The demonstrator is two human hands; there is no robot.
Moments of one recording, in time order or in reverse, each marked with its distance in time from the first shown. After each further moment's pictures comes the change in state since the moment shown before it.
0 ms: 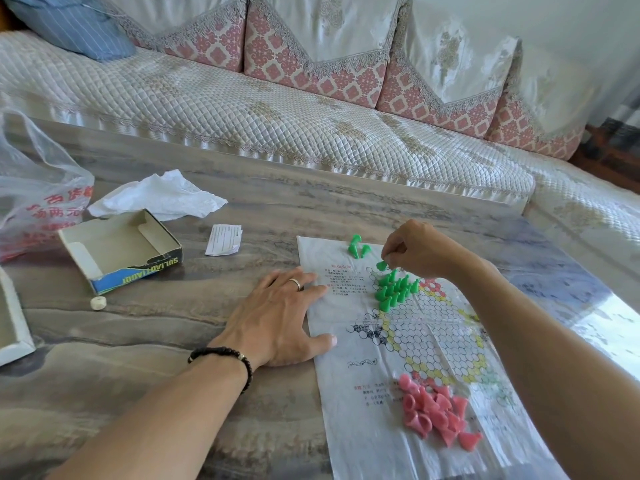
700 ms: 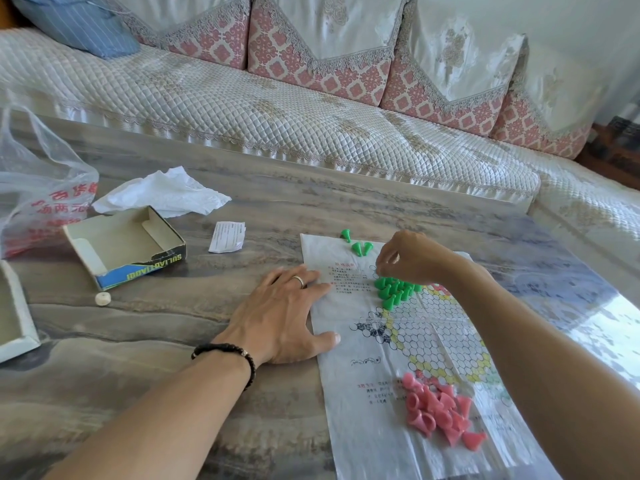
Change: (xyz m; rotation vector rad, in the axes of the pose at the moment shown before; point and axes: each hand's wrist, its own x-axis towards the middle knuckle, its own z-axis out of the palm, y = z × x) left_hand 0.001 0.001 0.000 0.003 0.001 0.005; right_hand 0.006 0.001 0.017 -0.026 -0.077 -0.045
